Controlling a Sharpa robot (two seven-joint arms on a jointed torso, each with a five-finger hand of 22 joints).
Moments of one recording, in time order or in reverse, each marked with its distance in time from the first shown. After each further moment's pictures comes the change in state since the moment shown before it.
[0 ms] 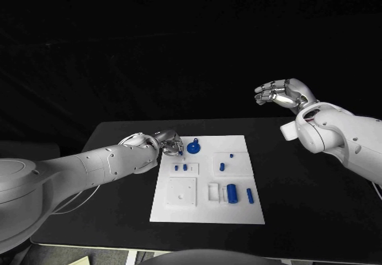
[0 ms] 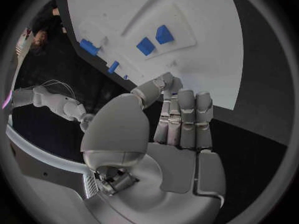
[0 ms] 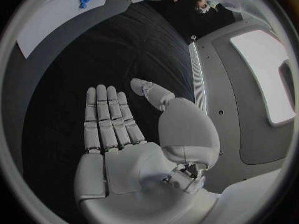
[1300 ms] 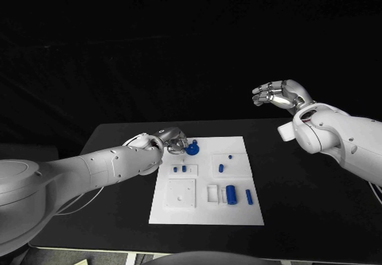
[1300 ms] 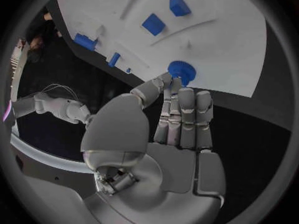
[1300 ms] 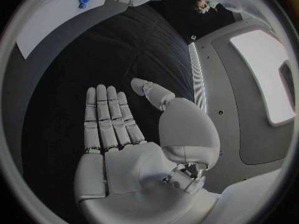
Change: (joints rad) left arm 0.012 0.020 0.001 0.027 -0.040 -0.107 -0.012; left_hand 0.000 0.003 -0.005 0.000 0.001 -0.003 0.002 0.000 0.000 -0.007 0.000 0.001 0.000 -0.003 -0.004 0.000 -0.001 0.000 0.000 0.000 -0.004 -0.002; right arm 0.000 0.004 0.000 -0.004 0.000 0.000 0.001; right_hand -0.004 -0.004 0.000 0.000 0.000 0.000 0.000 0.000 0.001 0.000 0.000 0.000 0.002 0.000 0.000 0.000 0.001 0.000 0.000 0.000 0.004 -0.001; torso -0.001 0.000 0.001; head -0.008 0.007
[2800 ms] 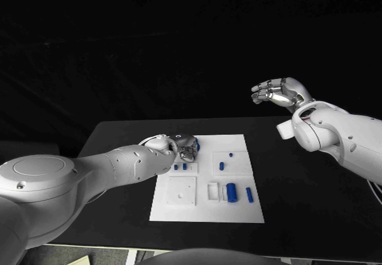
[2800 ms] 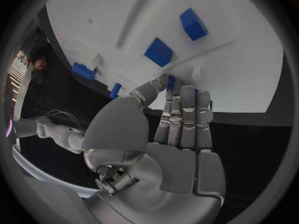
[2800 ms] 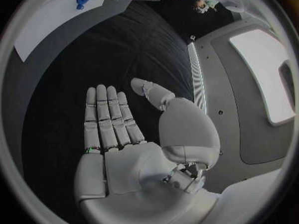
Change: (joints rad) left arm 0.000 0.159 -0.070 -0.146 -0.166 0.124 -0.028; left_hand -0.014 -0.006 -0.030 0.002 -0.012 -0.066 0.024 -0.023 -0.001 -0.080 0.035 -0.008 0.006 -0.091 0.031 -0.036 -0.008 -0.016 -0.082 0.018 -0.039 -0.016; right arm 0.000 0.015 0.000 -0.003 0.000 0.000 0.000; right_hand 0.000 0.000 0.003 -0.003 0.000 0.000 0.000 0.000 0.002 0.000 0.000 0.000 0.002 0.000 0.000 0.000 0.001 0.000 0.000 0.000 0.000 -0.002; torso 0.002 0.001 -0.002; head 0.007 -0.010
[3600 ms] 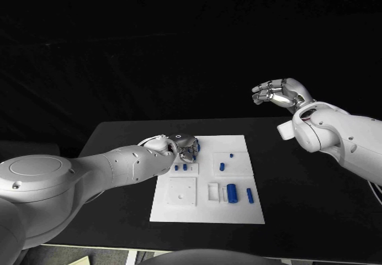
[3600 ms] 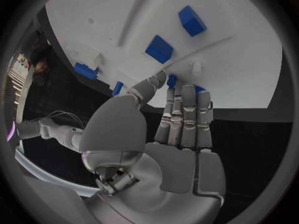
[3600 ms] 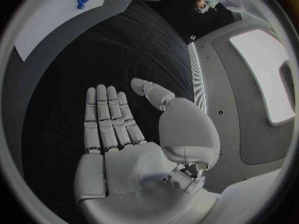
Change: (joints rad) left arm 0.003 -0.017 -0.001 0.024 -0.013 -0.027 0.016; left_hand -0.020 -0.062 -0.013 0.008 -0.031 -0.024 0.010 -0.004 0.002 -0.047 0.017 -0.005 0.010 -0.036 0.021 -0.018 -0.001 0.000 -0.036 0.008 -0.005 -0.002; right arm 0.000 0.000 0.000 -0.002 0.000 -0.001 0.000; right_hand 0.000 0.000 0.000 0.000 0.000 0.002 -0.002 0.000 0.000 0.000 0.000 0.000 0.001 0.000 0.000 0.000 0.000 0.000 0.000 0.000 0.000 -0.001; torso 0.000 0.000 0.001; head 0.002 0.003
